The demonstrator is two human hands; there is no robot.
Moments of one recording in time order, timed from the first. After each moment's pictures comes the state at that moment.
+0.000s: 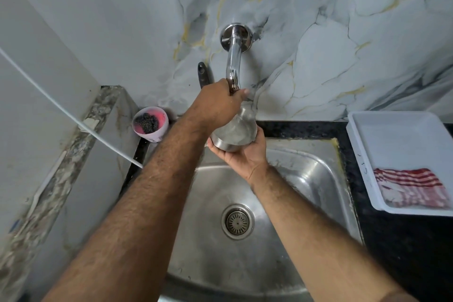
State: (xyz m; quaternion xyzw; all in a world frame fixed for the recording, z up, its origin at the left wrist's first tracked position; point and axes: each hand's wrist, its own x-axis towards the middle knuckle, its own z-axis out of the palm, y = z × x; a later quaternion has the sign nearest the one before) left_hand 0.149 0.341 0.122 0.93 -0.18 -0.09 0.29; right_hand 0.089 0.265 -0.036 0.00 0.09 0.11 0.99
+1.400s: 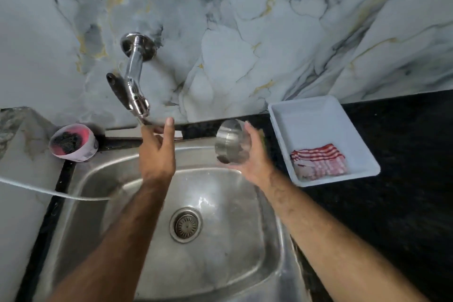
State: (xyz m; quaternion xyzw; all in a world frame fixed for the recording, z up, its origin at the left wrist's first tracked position) left_hand 0.055 0.301 0.031 0.85 -0.01 0.02 0.52; right_hand -0.028 0.105 -0.020 -0.38 0.28 -0.03 0.88
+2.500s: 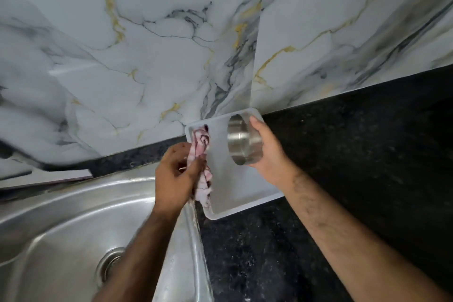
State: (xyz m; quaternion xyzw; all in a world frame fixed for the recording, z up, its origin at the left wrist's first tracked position) left_hand -0.039 0.064 0.010 0.78 -0.21 -0.11 0.58; right_hand -0.134 -0.144 0.018 -0.44 0.32 -0.10 0.84
